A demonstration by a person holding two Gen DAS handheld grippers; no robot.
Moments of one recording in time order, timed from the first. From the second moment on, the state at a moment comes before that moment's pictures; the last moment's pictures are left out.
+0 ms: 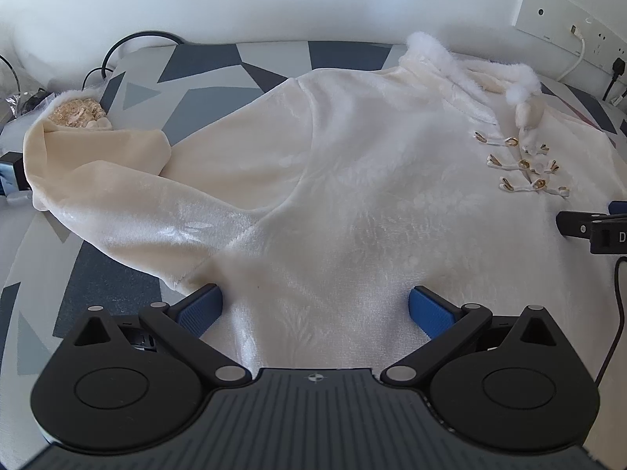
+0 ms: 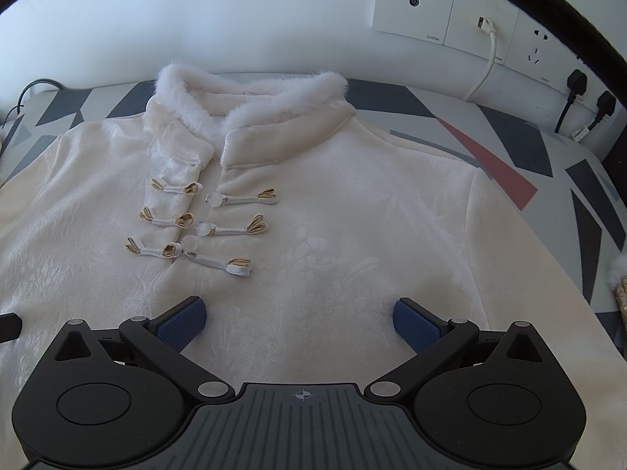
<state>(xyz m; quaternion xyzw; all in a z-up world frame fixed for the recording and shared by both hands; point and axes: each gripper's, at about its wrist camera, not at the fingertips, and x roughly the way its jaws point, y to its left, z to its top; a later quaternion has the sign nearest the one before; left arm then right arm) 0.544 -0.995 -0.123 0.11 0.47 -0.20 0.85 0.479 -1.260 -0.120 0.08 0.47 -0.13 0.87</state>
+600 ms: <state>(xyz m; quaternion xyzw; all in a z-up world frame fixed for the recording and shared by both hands) 0.560 -0.983 -0.083 0.14 0.43 -0.19 0.87 0.472 -1.257 -0.109 0.13 0.50 -0.16 0.84</state>
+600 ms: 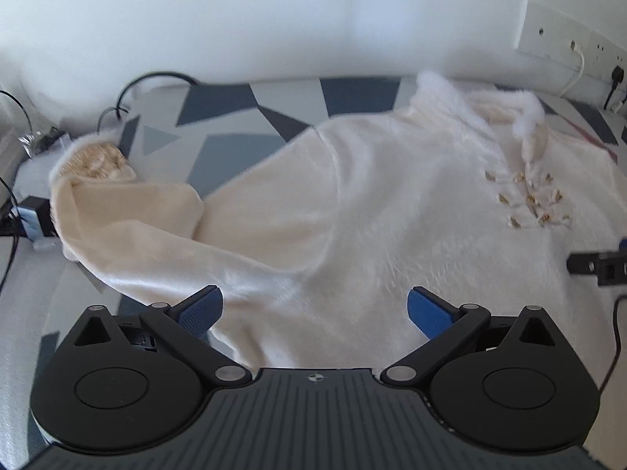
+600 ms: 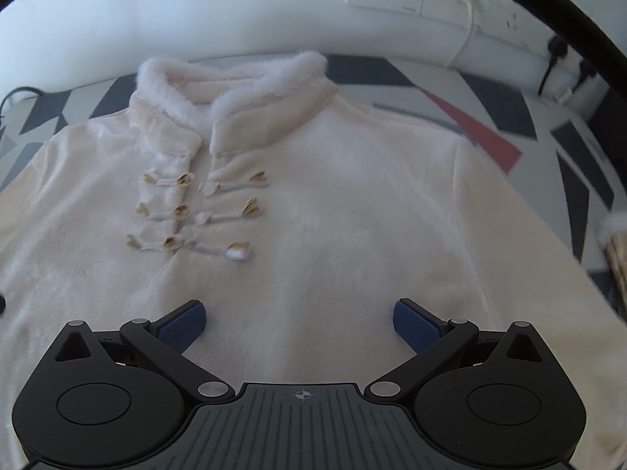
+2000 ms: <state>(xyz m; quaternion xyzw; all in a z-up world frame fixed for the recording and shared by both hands) 0.498 -1.027 -0.082 0.18 0.42 -0.43 0.78 0.367 -1.312 -0.086 0.35 0.38 -0.34 0.79</state>
